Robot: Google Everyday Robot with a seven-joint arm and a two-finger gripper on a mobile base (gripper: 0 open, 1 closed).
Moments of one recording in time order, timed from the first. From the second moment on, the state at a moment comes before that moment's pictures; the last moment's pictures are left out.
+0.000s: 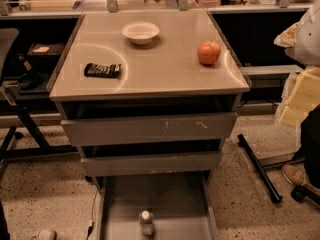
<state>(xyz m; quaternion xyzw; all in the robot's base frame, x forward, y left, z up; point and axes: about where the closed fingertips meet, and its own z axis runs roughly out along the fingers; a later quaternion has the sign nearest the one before) 0.438 -0.217 0.976 -0.60 0.78 -0.03 0.16</state>
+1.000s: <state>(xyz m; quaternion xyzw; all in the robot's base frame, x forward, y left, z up) 0.438 -0.207 0.917 -0.61 0.78 0.00 0.14</state>
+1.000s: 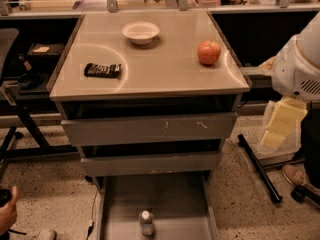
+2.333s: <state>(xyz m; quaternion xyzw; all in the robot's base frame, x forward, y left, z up) 0.403 -0.148 0.719 -0.58 0.80 0.13 0.09</state>
